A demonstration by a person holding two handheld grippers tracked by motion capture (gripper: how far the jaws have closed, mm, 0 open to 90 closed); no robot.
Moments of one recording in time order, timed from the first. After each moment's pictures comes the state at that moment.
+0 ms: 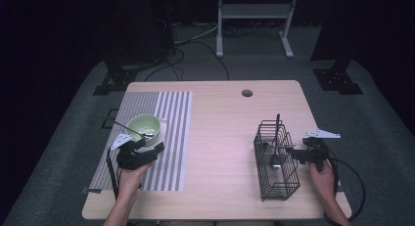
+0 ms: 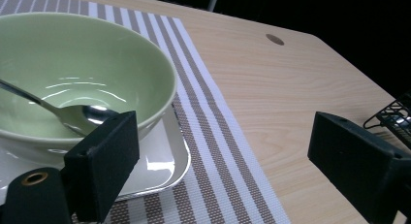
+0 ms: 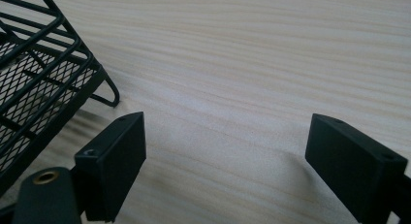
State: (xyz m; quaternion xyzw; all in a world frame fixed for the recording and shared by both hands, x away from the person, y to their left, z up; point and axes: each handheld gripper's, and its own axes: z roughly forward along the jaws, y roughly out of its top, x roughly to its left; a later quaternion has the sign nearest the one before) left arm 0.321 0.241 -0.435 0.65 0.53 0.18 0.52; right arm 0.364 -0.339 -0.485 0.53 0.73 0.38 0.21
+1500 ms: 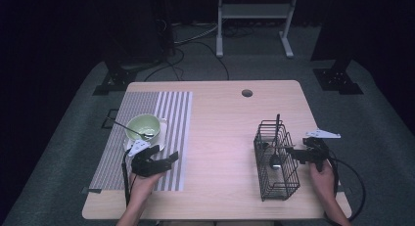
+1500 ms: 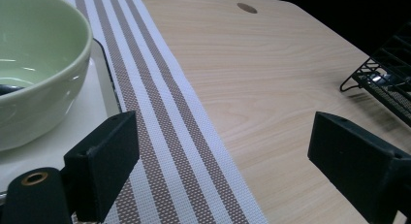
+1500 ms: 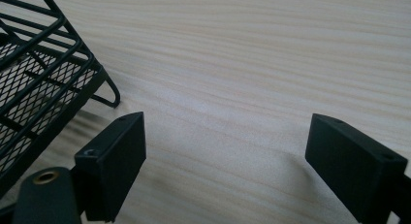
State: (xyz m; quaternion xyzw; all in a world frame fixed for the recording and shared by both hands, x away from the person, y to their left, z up) left arm 0.310 0.203 -0.448 0.69 0.49 0.16 0.51; right arm 0.364 -0.339 -0.485 0.53 0.73 0.38 0.21
